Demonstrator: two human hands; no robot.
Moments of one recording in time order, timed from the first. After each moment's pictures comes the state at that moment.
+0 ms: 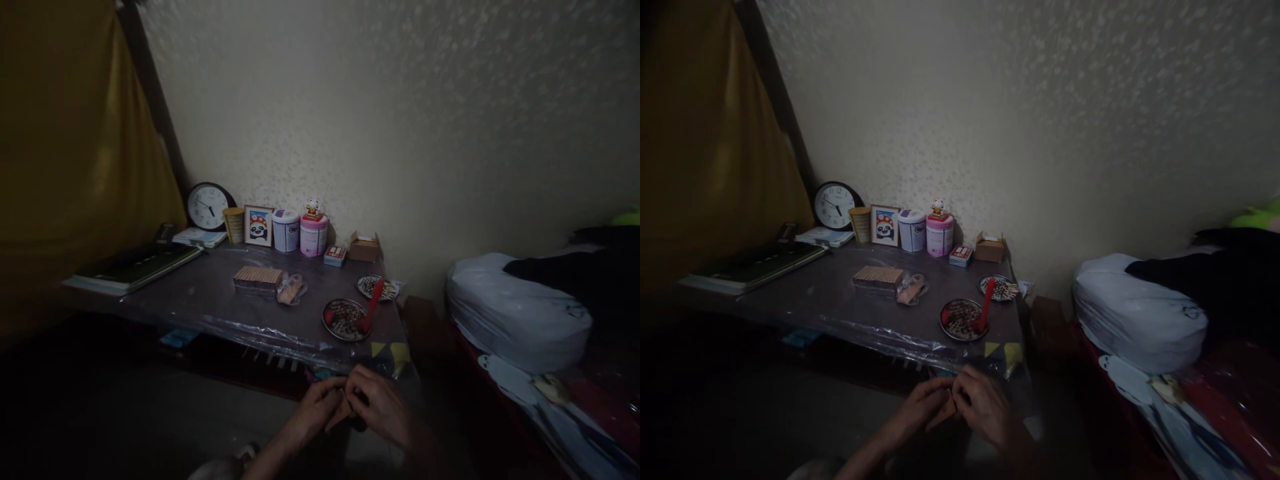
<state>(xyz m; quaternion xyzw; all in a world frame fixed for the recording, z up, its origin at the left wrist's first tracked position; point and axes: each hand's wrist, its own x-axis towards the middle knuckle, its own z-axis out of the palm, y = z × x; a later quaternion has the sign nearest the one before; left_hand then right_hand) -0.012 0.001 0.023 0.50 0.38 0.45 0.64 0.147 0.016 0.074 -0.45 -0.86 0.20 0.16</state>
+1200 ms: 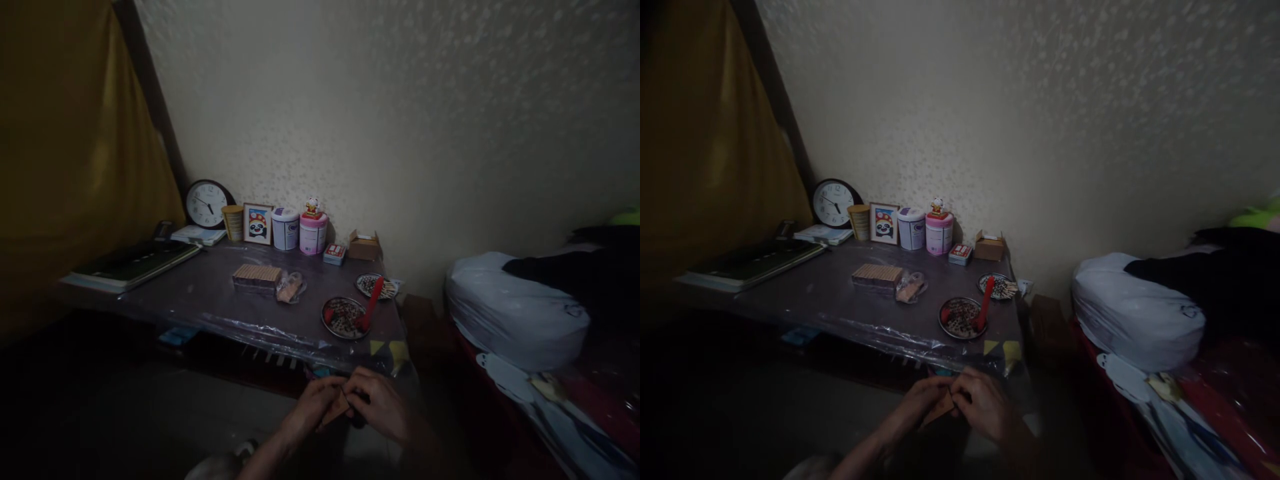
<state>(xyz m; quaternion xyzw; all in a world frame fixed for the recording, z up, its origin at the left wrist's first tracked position) -0.008 0.004 0.015 0.42 0.42 0.42 0.69 0.151 0.018 0.073 -0.46 -0.84 0.25 0.15</state>
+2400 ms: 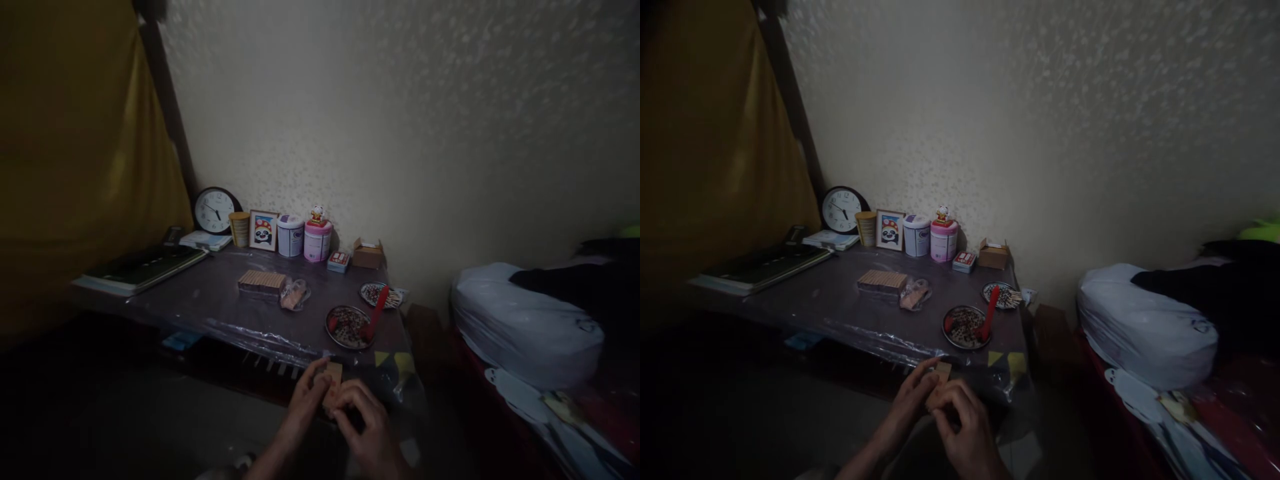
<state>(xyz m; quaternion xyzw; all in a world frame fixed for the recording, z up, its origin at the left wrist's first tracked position) -0.023 0.002 0.034 0.32 0.40 0.58 0.64 0.116 -0.007 0.054 -0.37 -0.80 0.24 0.41</state>
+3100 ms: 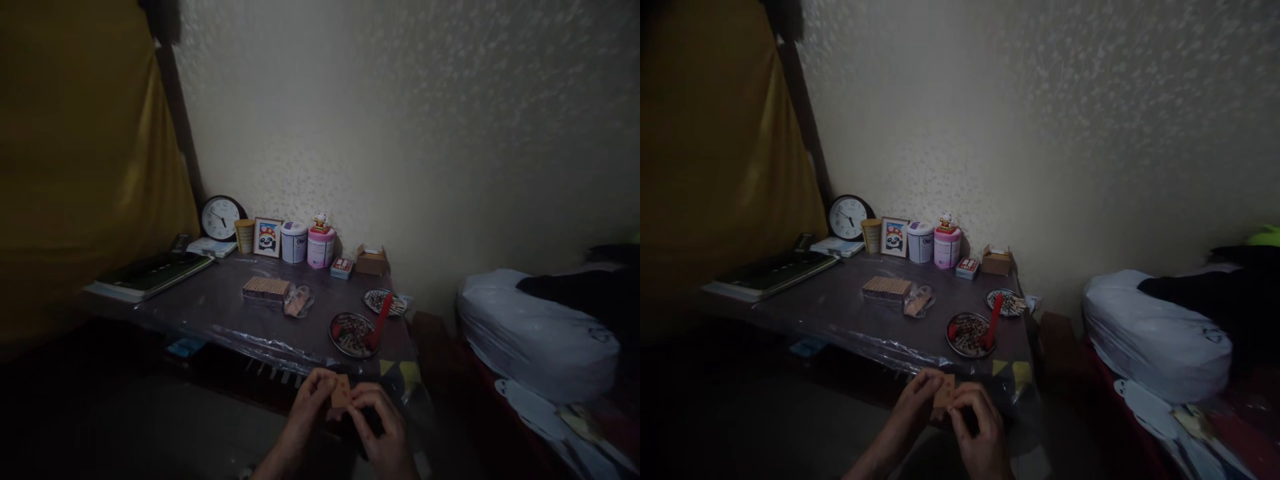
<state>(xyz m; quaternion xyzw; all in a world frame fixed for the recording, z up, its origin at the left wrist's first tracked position) -0.019 0.010 0.028 0.29 0.34 0.58 0.67 0.125 0.002 0.048 -0.36 -0.77 0.15 0.51</state>
